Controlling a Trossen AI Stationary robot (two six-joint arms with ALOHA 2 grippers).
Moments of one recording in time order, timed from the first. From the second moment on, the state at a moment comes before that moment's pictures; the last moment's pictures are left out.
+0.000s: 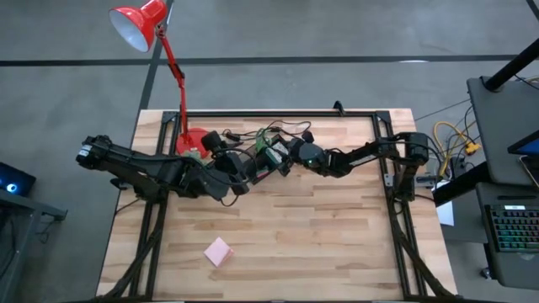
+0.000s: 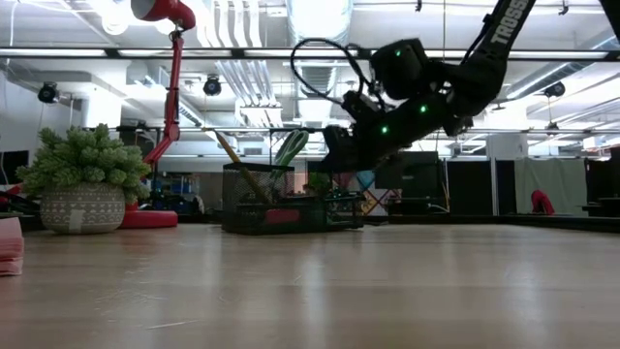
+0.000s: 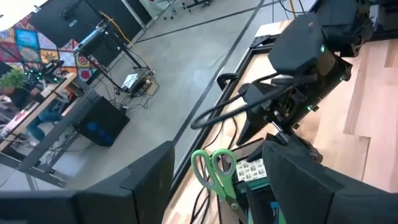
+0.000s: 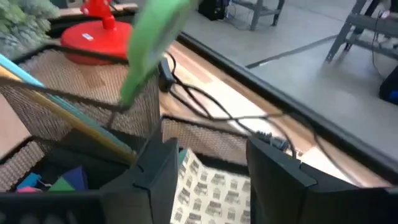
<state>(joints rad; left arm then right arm) -0.30 1.34 1.38 -0.69 -1.01 -0.10 -0.19 1.84 0.78 0.68 0.45 0.09</state>
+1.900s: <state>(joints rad) -0.71 1.91 1.40 -0.98 0.08 -1.70 -0.05 1.06 0.65 0.21 0.45 -0.20</state>
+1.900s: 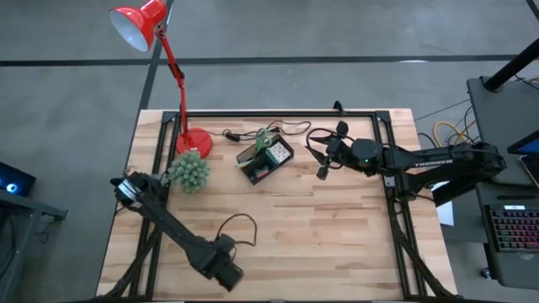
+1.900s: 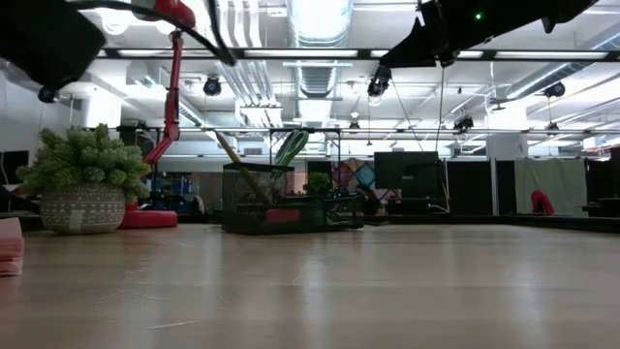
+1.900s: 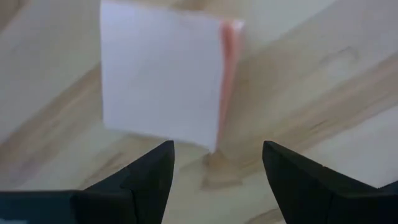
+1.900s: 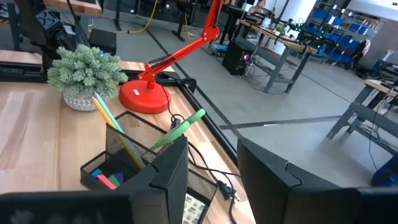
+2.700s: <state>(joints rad) -0.74 1.97 1.36 -0.98 0.03 -1.66 -0.05 1.06 0.65 0.21 0.45 -0.20</state>
